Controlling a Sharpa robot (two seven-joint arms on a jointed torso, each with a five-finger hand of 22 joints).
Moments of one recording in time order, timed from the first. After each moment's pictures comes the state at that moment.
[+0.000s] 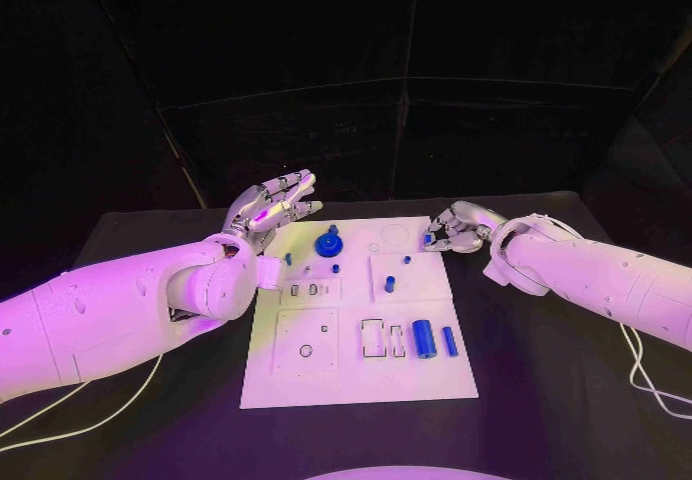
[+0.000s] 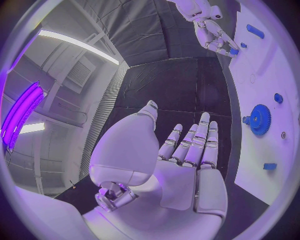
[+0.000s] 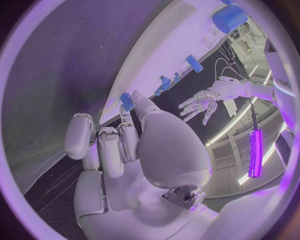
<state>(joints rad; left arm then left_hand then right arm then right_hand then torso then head) 1.22 -0.80 -0.09 1.53 0.07 -0.41 0.48 1.26 0.02 0.06 0.27 0.04 0.45 0.16 0.06 0.05 0.46 0.26 0.06 0.05 0.70 0.24 0.12 0.08 0.14 0.42 0.29 0.13 0.07 1.18 -0.65 -0.07 0.98 -1.09 -0.24 0.22 1.37 0.01 0.16 -0.01 0.15 1.05 0.14 0.12 0.07 1.43 0.06 1.41 1.31 1.47 -0.01 1.56 1.31 0.10 1.32 0.10 1.38 1.13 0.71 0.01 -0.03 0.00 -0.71</state>
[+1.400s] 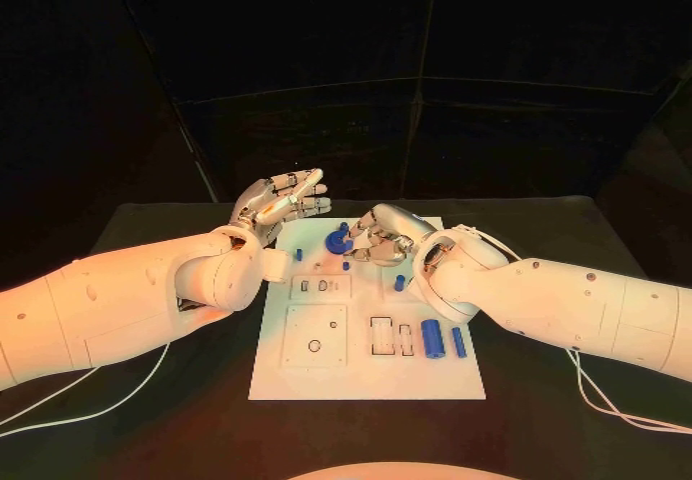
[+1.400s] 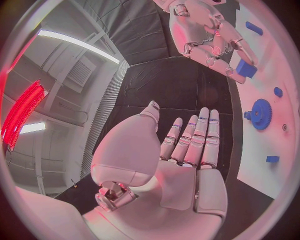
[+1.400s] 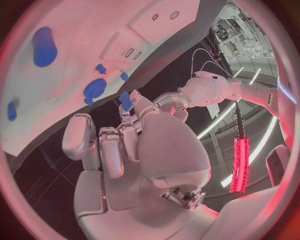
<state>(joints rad) 1.22 -0.81 -0.08 1.52 0.07 -0.41 0.48 1.28 0.05 0.03 0.25 0.04 0.62 0.17 0.08 0.06 0.70 0.25 0.08 0.06 0.81 0.21 0.13 0.08 0.14 0.65 0.29 0.20 0.09 1.20 -0.55 -0.08 1.43 -1.22 -0.46 -0.12 1.38 0.04 0.19 -0.01 0.15 1.06 0.14 0.12 0.07 1.43 0.06 1.41 1.31 1.47 -0.01 1.57 1.31 0.09 1.32 0.10 1.38 1.13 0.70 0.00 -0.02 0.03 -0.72</state>
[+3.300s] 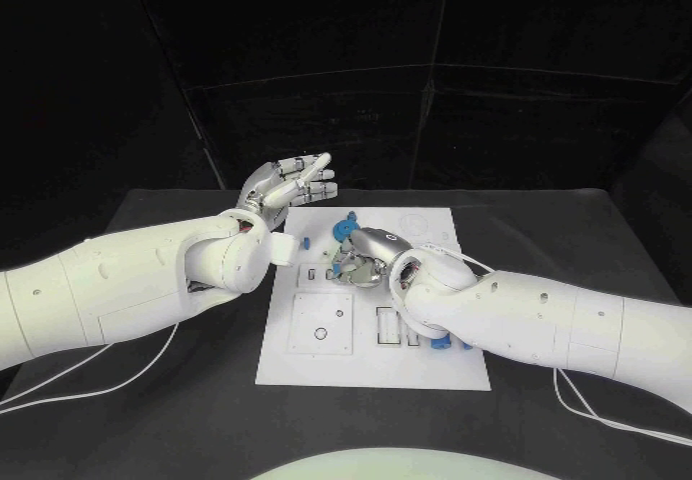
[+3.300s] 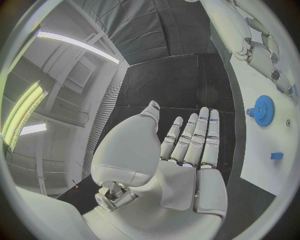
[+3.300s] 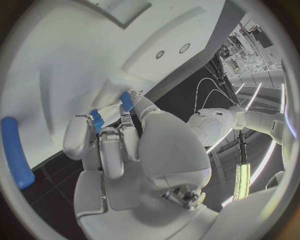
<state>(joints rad) 1.23 -0.81 -0.08 1.51 0.07 -0.41 0.48 1.29 0.06 0.03 0.25 0.04 0.64 0.18 0.08 0.06 0.74 0.24 0.08 0.06 0.82 0.21 0.13 0.08 0.14 0.65 0.29 0.20 0.08 1.14 -0.41 -0.12 1.33 -1.39 -0.40 -0.23 1.37 0.03 0.19 -0.01 0.16 1.06 0.14 0.12 0.07 1.43 0.06 1.40 1.31 1.47 -0.01 1.57 1.31 0.09 1.32 0.10 1.38 1.13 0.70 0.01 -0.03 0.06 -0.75</state>
